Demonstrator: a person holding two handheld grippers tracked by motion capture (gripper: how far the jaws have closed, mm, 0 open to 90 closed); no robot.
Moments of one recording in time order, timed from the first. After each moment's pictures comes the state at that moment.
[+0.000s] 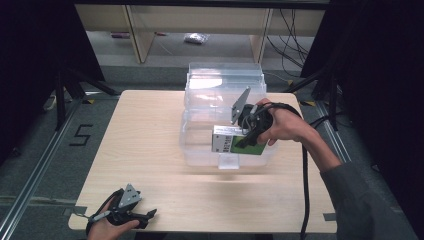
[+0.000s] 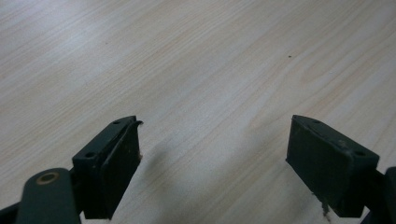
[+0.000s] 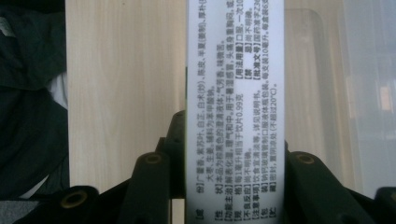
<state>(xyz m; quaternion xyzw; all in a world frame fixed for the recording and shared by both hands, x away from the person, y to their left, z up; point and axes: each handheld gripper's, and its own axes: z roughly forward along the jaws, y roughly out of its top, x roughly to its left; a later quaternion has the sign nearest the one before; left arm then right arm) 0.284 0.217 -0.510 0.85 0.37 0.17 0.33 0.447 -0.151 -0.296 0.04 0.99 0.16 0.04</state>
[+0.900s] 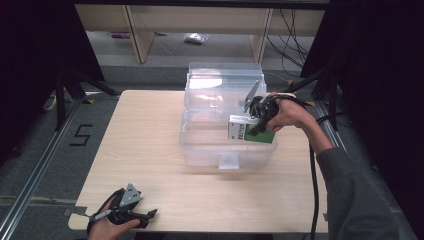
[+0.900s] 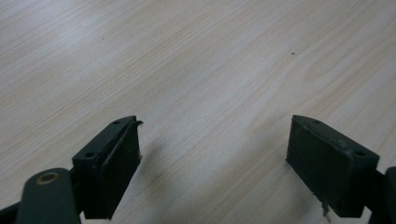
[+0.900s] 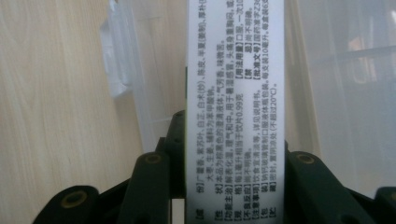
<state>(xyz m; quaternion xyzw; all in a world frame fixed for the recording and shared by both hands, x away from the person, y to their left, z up) 0.287 0.218 -0.512 0.86 0.36 0.16 0.32 0.523 -0.193 -0.340 0.09 0.99 0.12 0.04</state>
